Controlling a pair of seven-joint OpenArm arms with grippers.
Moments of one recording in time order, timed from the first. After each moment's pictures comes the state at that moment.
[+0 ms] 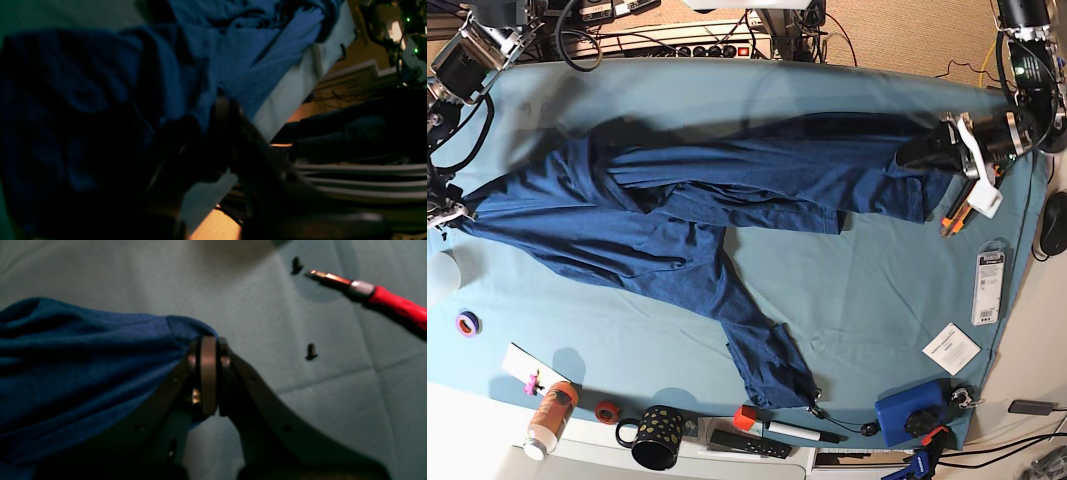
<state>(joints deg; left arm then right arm) 13.1 -23.4 -20.2 90.7 -82.9 -43.3 78.0 9.3 31.8 43.8 74.3 23.7 26.5 -62.6</state>
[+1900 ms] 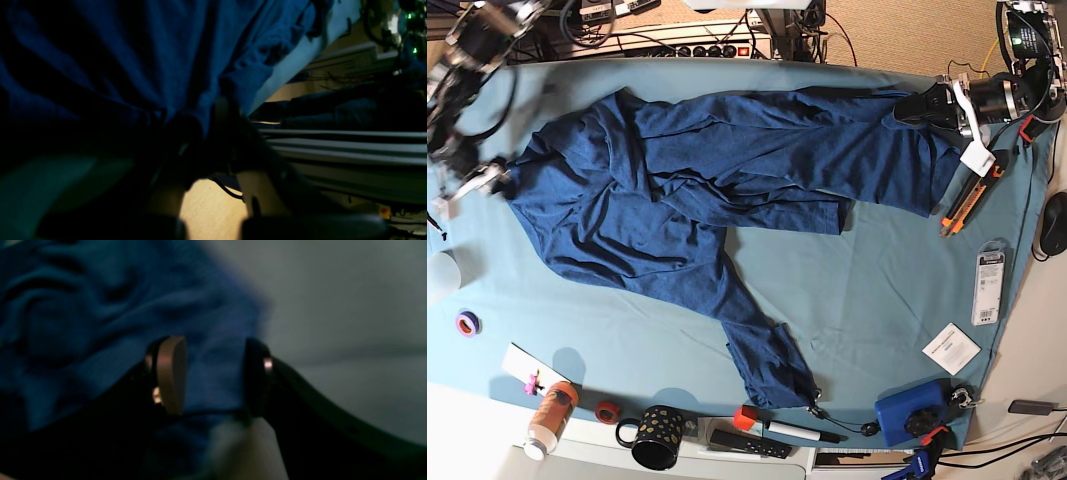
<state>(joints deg) 20.4 -23.6 -20.3 90.7 -82.8 -43.3 80.1 -2.4 25.2 44.4 74.3 46.6 35.6 -66.6</state>
